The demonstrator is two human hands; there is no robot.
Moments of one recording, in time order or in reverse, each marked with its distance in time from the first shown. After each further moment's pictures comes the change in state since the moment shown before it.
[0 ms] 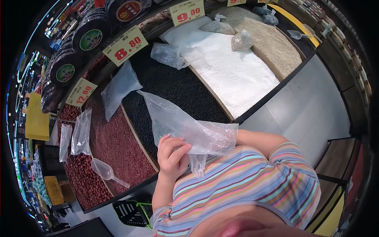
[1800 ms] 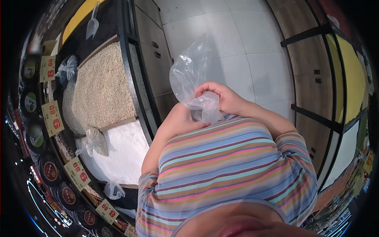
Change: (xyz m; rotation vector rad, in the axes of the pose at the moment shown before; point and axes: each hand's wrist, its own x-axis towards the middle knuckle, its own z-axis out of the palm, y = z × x) left_hand 0.196 0.281 0.581 -0.790 -1.792 -0.047; right_hand -0.565 0.057 -0.144 0.429 1.566 -0.383
